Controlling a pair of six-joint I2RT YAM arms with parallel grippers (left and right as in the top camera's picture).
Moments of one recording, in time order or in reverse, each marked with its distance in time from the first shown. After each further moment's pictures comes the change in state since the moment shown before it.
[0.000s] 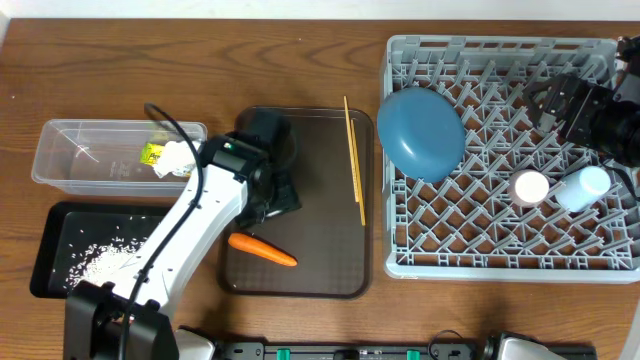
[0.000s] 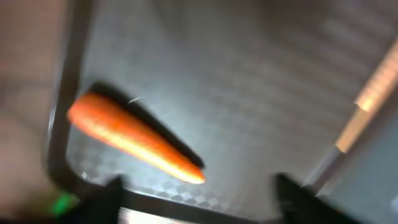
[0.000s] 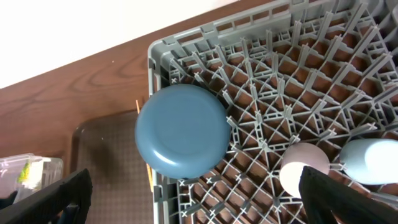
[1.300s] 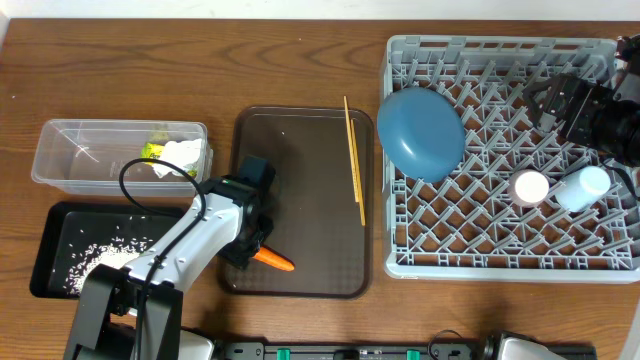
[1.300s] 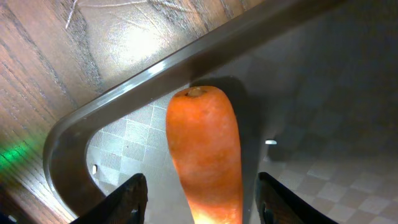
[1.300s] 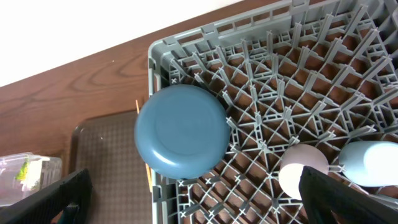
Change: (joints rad) left arm 0.059 0.000 -0.345 0.206 -0.097 -0.550; right arm 0.000 0.000 0.000 0.001 -0.001 -0.008
